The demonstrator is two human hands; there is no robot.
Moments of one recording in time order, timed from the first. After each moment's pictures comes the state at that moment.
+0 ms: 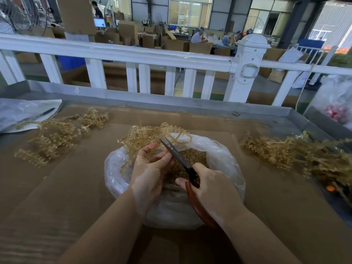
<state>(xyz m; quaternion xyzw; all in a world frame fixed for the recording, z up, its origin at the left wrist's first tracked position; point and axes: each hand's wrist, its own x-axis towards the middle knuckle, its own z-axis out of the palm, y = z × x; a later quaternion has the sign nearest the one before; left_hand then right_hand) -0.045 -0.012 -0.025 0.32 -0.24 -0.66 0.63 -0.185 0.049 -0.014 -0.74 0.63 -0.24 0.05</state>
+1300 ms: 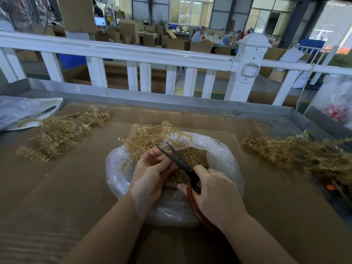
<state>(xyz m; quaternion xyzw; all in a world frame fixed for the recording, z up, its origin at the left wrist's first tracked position) -0.042 -0.007 -0.036 0.32 -0.27 -0.67 0.61 -0.187 0.058 -0.026 -0.74 0.63 -0.21 -0.03</state>
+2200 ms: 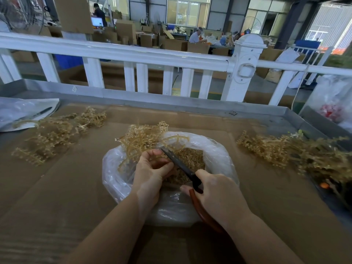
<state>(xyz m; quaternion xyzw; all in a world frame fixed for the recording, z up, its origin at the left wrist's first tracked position) -0.047 -0.005 -0.046 0.38 -0.37 -0.60 0.60 -0.200 0.061 -0.018 -0.75 0.63 -0.19 0.01</state>
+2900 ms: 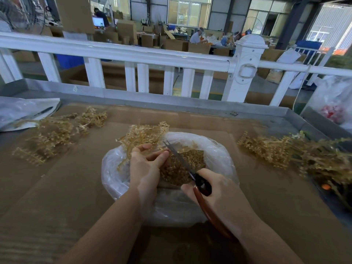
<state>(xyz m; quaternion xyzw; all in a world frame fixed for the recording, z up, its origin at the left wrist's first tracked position) -0.043 -0.010 -0.032 0.43 -0.37 -0.54 0.63 -0.196 0.076 -0.002 -0.71 0.62 -0.30 0.15</state>
